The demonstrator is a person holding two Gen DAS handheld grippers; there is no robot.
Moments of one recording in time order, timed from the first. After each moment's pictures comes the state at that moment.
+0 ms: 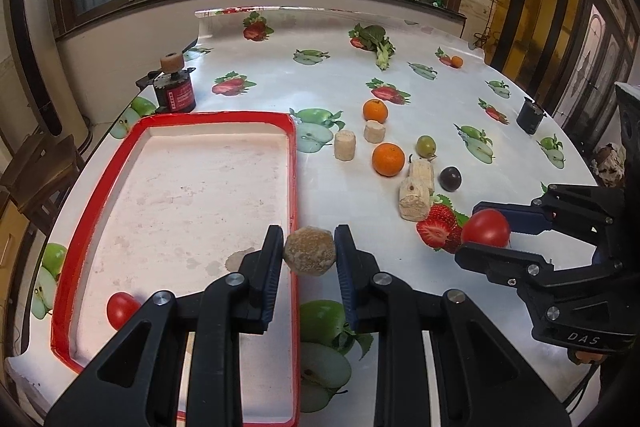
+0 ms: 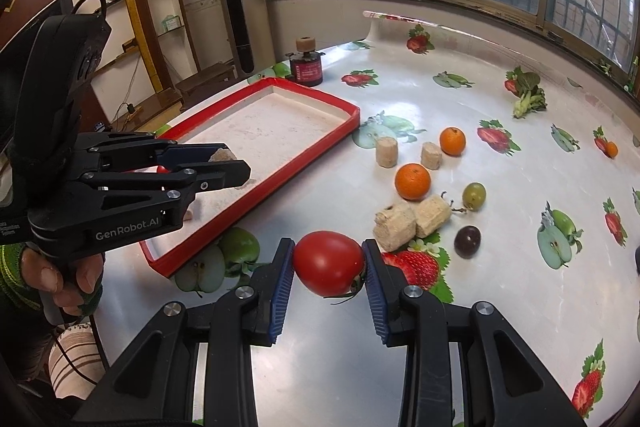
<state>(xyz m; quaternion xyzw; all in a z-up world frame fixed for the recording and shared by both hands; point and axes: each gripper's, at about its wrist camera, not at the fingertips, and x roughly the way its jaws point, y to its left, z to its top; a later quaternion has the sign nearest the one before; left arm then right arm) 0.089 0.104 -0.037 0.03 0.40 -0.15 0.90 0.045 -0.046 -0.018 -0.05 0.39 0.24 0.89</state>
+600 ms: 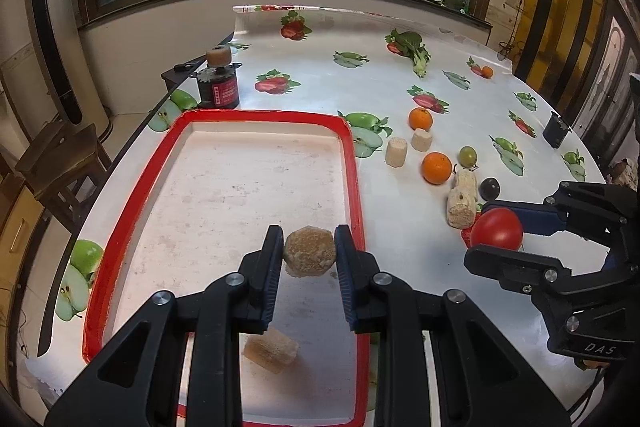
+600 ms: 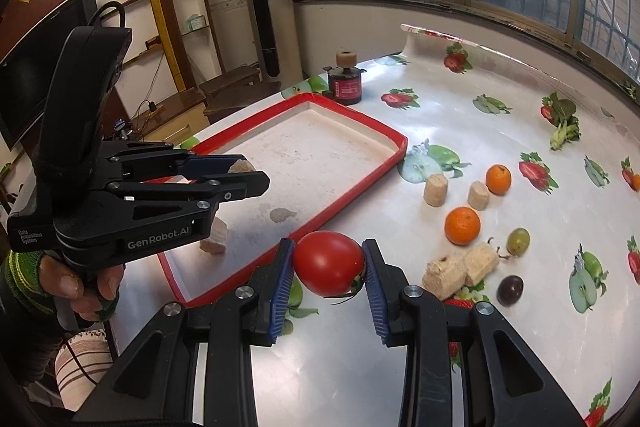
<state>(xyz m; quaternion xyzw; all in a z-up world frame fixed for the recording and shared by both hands) 0.102 0.143 -0.037 0.02 0.40 -0.11 0.91 0.064 -0.004 -0.008 -0.06 0.38 0.28 0.88</state>
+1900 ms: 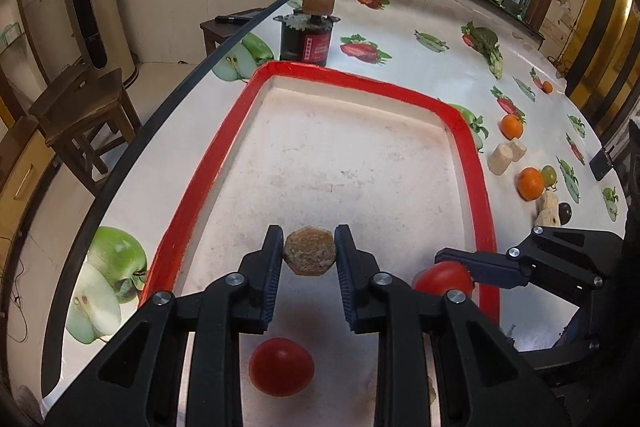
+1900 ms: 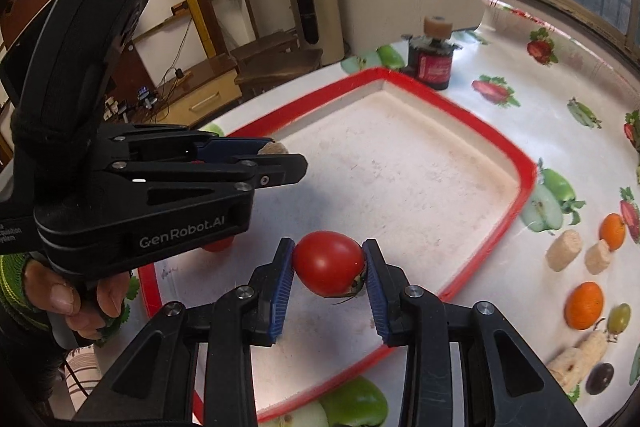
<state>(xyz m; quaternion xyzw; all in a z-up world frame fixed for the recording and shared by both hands) 0.159 0.219 -0.080 -0.03 0.47 -0.05 0.88 0.126 0.113 -0.059 -0.09 0.44 0.34 0.83</state>
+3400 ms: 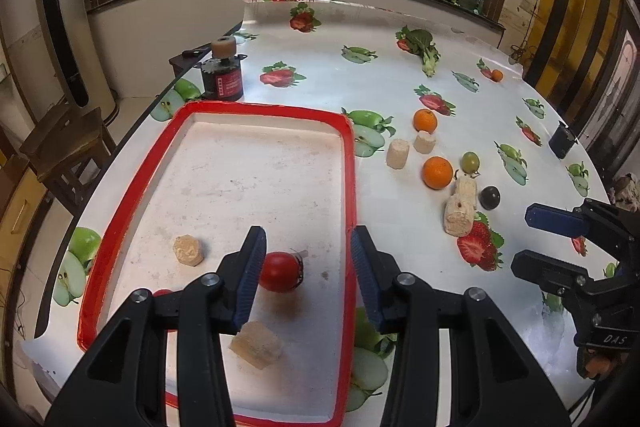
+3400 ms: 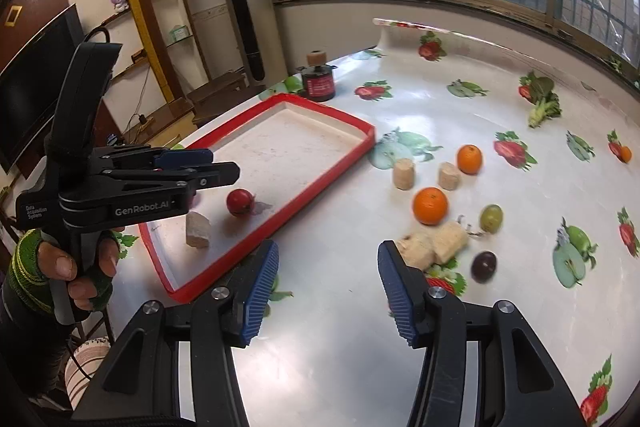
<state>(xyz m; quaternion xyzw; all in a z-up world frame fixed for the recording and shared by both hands) 0.108 0.132 -0.030 0.00 0.42 -0.10 0.90 0.061 -0.048 -0.007 -0.03 0.39 0.25 0.88</state>
